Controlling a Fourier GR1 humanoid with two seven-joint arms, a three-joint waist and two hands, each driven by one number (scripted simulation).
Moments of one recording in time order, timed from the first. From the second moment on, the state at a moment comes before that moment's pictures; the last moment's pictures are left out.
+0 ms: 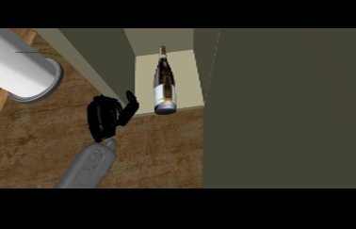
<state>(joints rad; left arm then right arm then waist) -0.34 0.15 -0.26 -1.01 -0.42 0.94 0.02 0.45 -0.06 0.29 -2.43 -0.15 0.35 0.13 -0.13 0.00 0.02</state>
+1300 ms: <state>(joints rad) -0.32 0.14 -0.30 -1.03 -0.70 0.98 0.33 0.44 -0.06 0.29 -2.41 -0.17 0.37 0.13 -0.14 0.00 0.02</state>
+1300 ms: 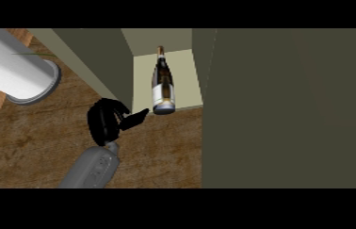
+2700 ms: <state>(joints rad) -0.28 0.07 -0.32 -1.17 -0.37 0.96 0.29 0.45 -0.05 0.30 -2.41 -0.18 0.35 0.14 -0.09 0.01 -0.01</state>
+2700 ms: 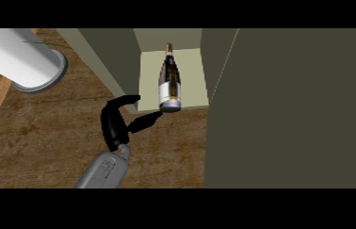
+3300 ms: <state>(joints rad) -0.32 0.02 -0.42 -1.32 -0.17 0.82 0.16 0.45 -0.04 0.30 -2.42 -0.17 0.32 0.15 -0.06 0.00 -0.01</state>
